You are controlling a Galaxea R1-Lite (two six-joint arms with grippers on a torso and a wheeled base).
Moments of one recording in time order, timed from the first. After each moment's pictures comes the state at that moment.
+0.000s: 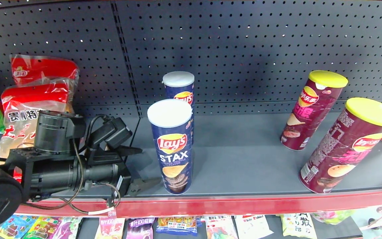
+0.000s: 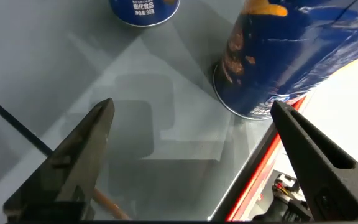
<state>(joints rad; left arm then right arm) -0.39 1.60 -0.63 -0.42 -0.44 0.29 0.20 0.09 -0.20 0.25 -0.15 0.00</state>
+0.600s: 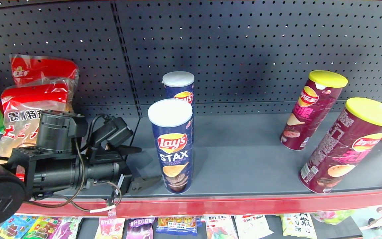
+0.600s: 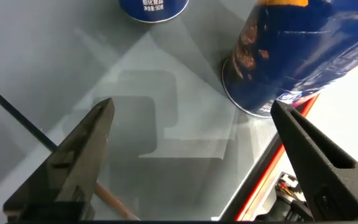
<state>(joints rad) -0.39 1.61 -0.64 -0.42 -0.42 0.29 0.20 0.10 -0.19 0.25 -0.15 0.00</state>
